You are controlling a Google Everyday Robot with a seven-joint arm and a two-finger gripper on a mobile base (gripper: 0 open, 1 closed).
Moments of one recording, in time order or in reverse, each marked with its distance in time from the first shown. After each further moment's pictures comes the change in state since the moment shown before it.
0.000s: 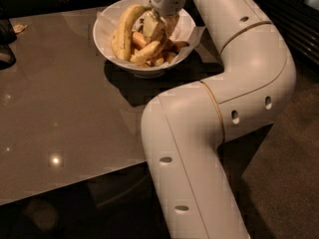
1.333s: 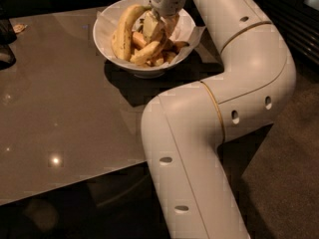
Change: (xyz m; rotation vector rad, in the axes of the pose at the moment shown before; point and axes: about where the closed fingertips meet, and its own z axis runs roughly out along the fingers) arm 0.000 0.000 0.000 0.000 0.000 0.000
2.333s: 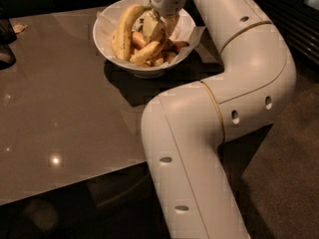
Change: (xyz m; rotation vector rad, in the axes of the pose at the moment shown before) arm -0.003 0.000 -0.006 0.000 0.000 0.000
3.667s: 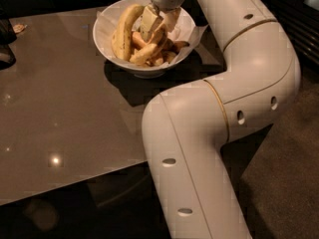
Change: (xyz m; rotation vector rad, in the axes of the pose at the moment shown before) arm -0.002 0.004 -0.010 0.013 -0.030 -0.016
